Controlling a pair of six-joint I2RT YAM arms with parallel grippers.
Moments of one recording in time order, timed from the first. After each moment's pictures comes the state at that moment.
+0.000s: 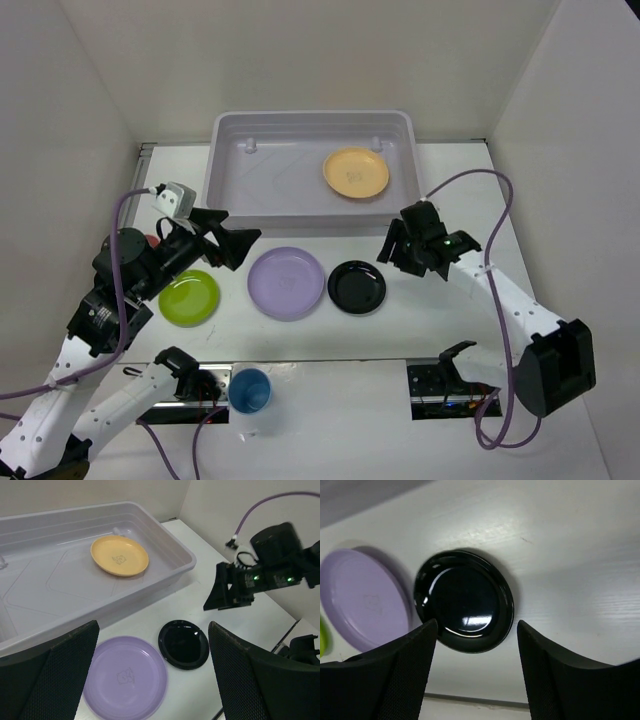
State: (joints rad) left arm -0.51 0.66 1.02 -0.37 0.14 -0.24; right arm 0.41 1.16 0.91 -0.68 0.09 0.73
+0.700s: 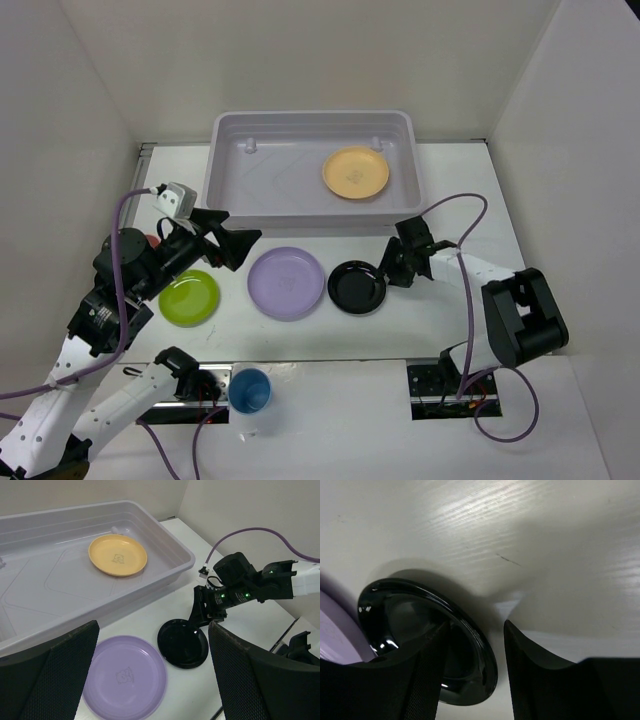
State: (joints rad) left arm -0.51 0.66 1.02 -0.37 0.15 -0.24; right arm 0.33 1.43 0.68 -0.32 -0.06 0.76
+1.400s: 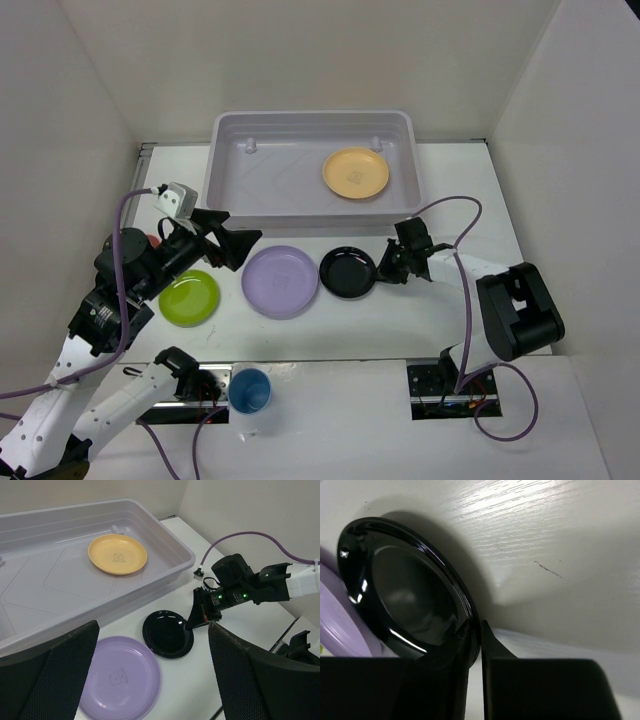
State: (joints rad) left arm -0.51 0.66 1.01 -0.37 0.15 -0.24; right arm 0.33 1.48 0.64 -0.18 -0.18 0.74
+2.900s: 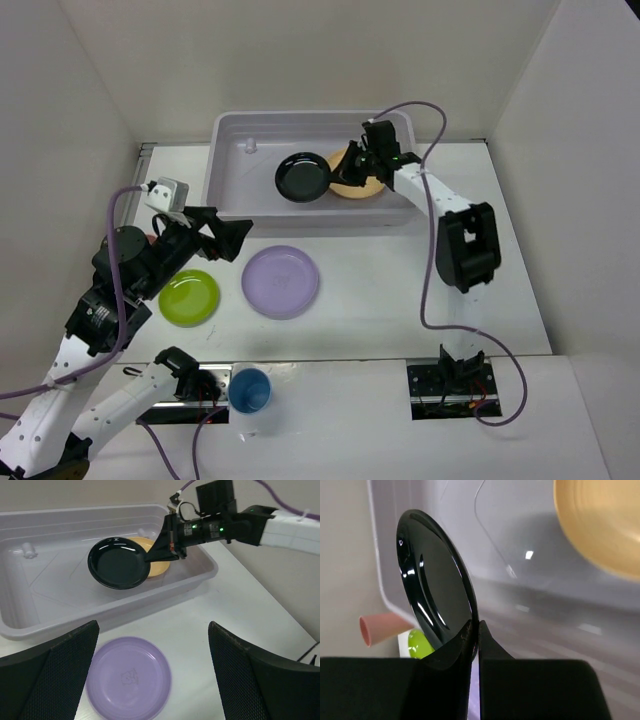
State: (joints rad) left arm -0.51 0.67 1.04 -0.40 0.03 -0.26; right arm 0.34 1.93 1.61 -0.32 -0.37 0.74
